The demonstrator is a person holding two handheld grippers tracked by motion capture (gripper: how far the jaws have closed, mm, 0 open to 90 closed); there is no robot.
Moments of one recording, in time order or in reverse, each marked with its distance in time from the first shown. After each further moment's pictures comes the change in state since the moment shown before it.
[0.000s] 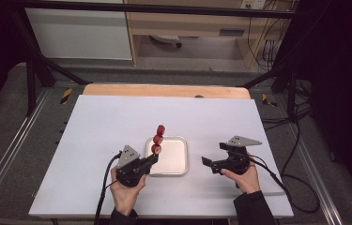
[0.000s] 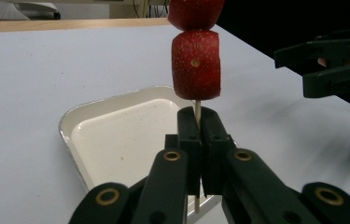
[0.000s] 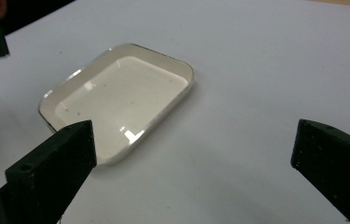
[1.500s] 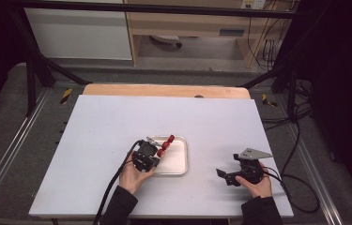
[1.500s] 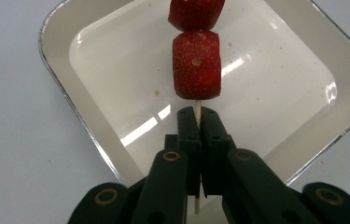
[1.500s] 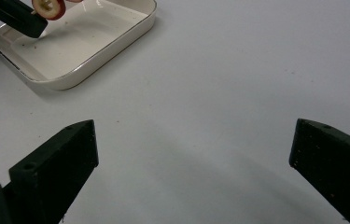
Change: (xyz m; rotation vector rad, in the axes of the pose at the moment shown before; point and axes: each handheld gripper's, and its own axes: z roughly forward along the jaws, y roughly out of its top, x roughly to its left) left arm 0.015 0.007 0.077 0.586 0.125 0.092; right arm -0.028 -0.049 -0.021 0.076 -0.062 -0.040
